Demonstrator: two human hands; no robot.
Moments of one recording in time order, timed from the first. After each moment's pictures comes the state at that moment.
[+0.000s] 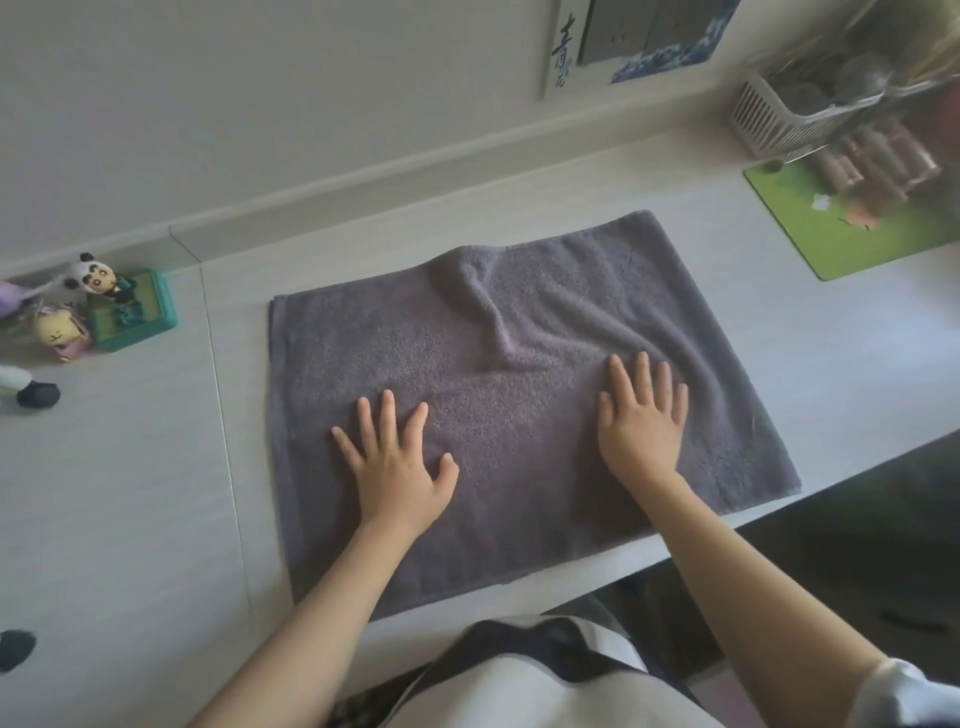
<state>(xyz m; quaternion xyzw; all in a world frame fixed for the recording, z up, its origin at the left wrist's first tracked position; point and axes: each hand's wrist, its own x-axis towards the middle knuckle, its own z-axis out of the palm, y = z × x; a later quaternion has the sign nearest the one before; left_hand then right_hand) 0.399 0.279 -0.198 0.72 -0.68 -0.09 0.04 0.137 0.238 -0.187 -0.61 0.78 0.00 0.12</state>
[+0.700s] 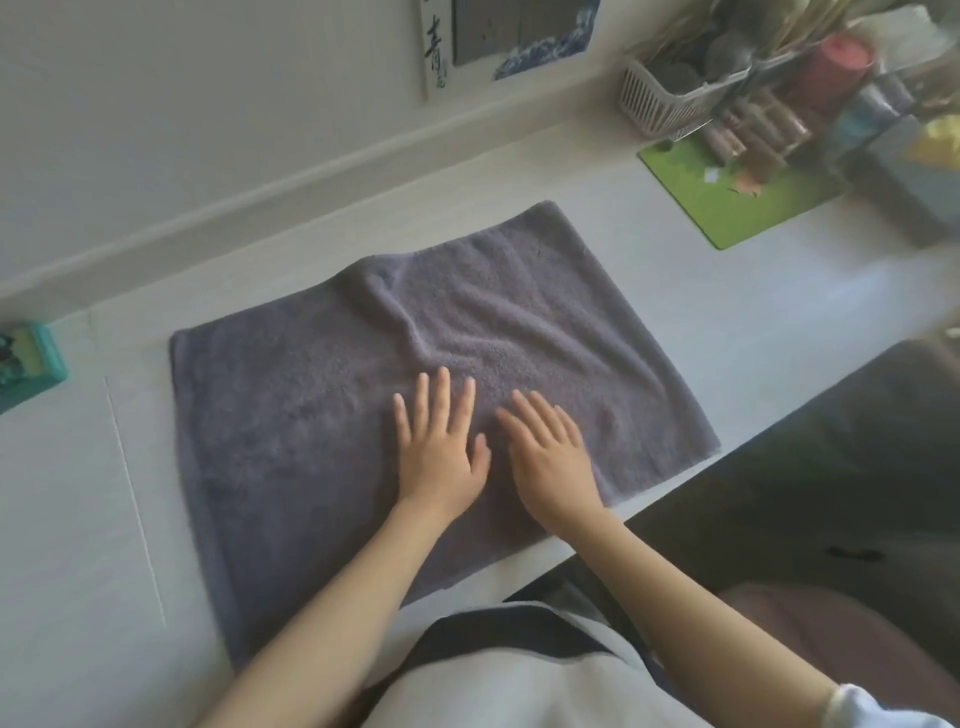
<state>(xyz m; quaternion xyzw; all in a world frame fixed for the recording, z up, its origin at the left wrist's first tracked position) 0.292 0.255 -0.202 0.60 -0.80 -0.06 0.02 0.141 0.291 -0.180 -0.72 0.68 -0.05 0.14</state>
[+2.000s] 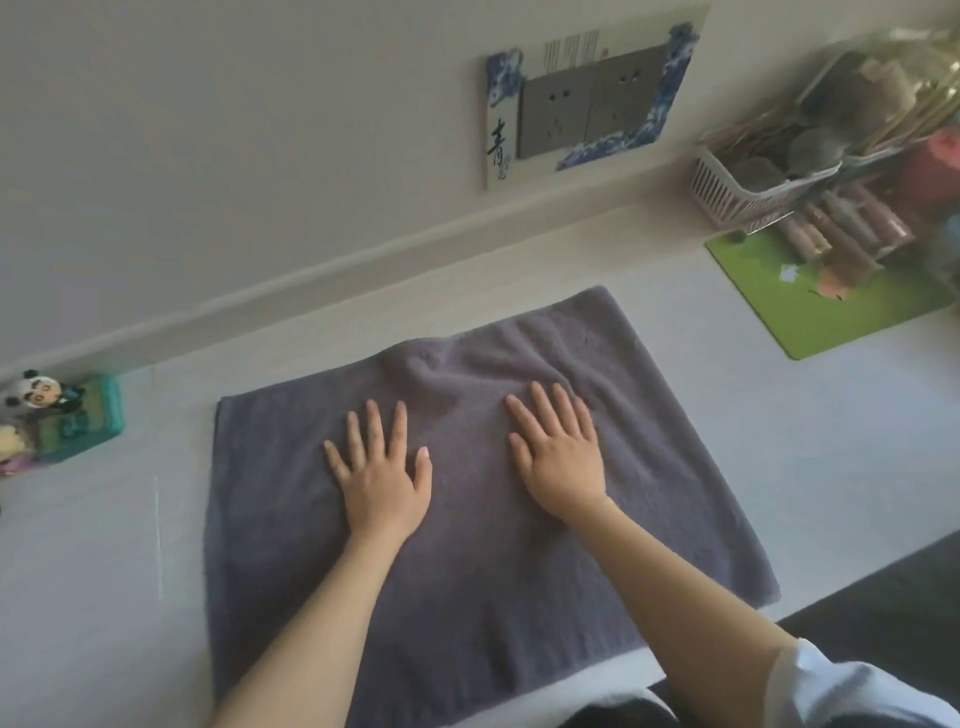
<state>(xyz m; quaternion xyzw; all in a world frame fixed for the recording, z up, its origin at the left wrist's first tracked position) 0.351 0.168 -0.210 0.75 -0.65 -0.07 -0.04 0.133 0.151 -0.200 -0.75 0.65 -0.02 0.12</state>
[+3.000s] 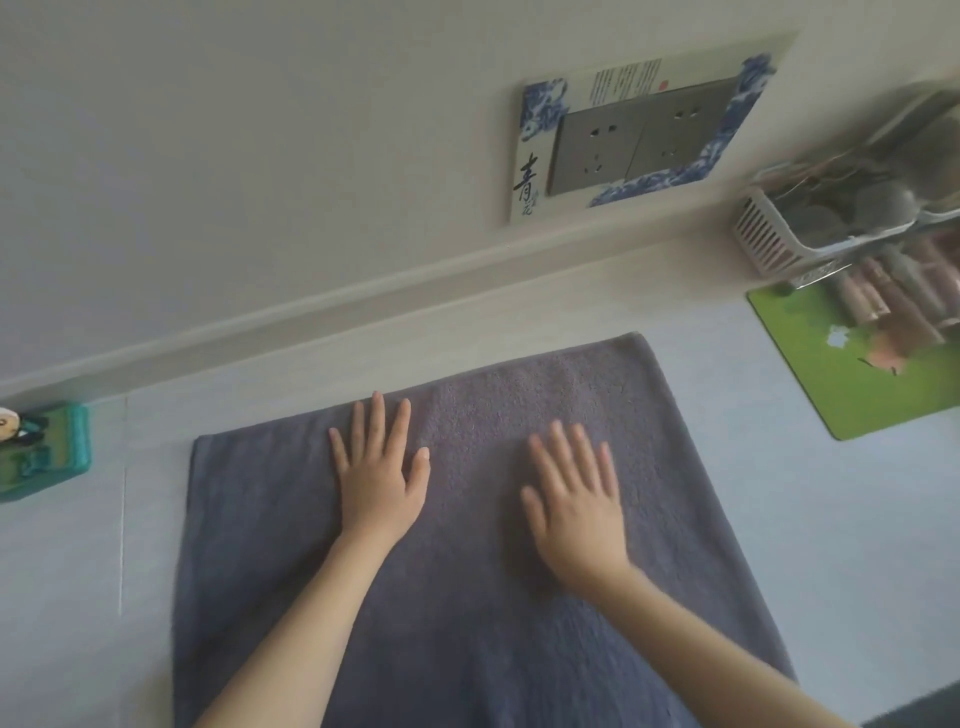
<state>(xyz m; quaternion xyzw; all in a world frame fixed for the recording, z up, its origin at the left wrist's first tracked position) 0.354 0.094 -0.207 0.73 -0.67 -0.11 0.06 0.124 0.122 -0.187 -0.75 0.64 -0.05 0.12</state>
